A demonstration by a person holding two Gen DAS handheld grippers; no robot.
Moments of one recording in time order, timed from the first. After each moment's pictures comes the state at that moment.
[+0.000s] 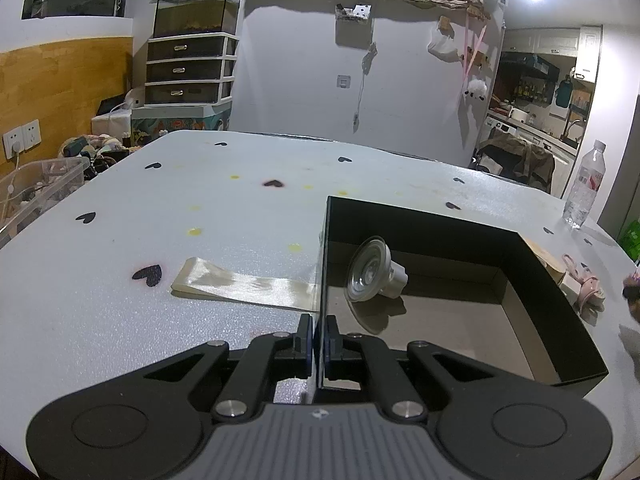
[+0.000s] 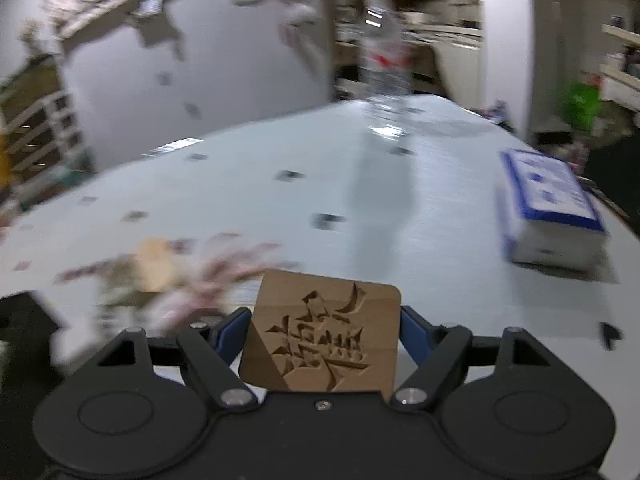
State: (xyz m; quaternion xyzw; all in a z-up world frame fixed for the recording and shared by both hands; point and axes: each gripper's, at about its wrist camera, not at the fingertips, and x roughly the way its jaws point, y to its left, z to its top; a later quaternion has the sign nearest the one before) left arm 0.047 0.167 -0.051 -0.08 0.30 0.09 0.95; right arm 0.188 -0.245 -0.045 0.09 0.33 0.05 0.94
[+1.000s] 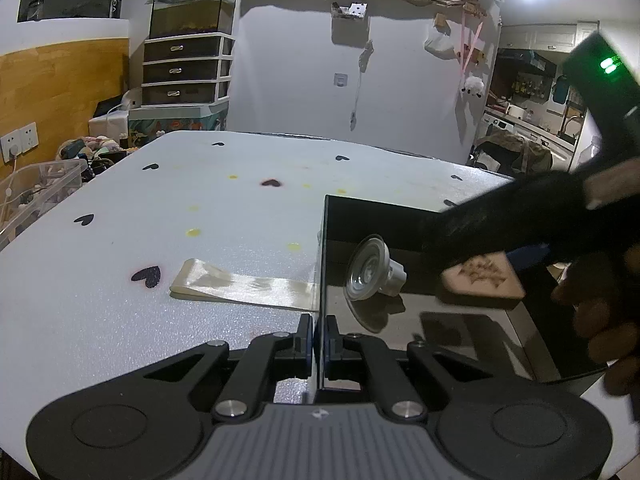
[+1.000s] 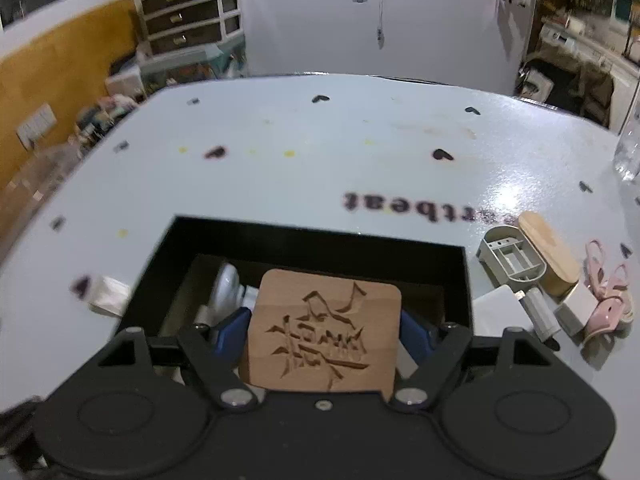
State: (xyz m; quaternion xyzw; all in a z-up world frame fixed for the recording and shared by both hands) left arm 0.048 0.169 -0.051 -0.08 0.30 0.08 0.95; right arm 0.181 0.049 -0.029 -0.06 0.43 0.17 0.89
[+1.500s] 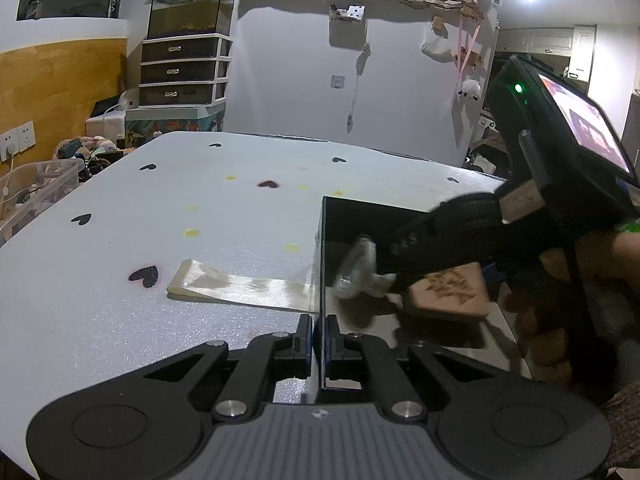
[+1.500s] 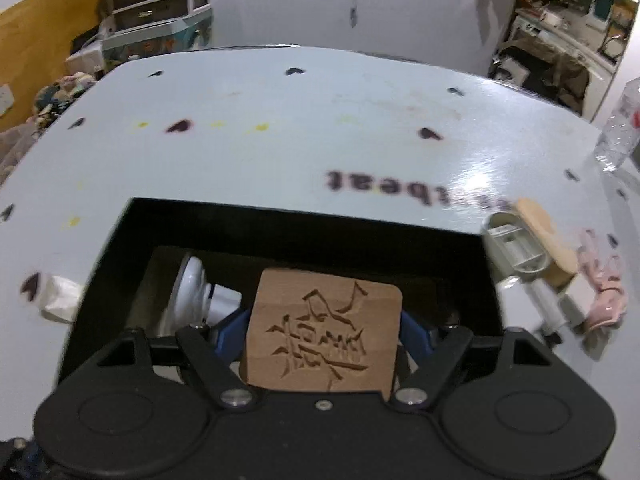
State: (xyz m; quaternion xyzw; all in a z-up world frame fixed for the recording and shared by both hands) left arm 0.046 0.171 -0.051 -0.08 0.30 0.07 0.95; right arm 0.202 0.073 -0.048 -0.05 0.47 0.14 0.87
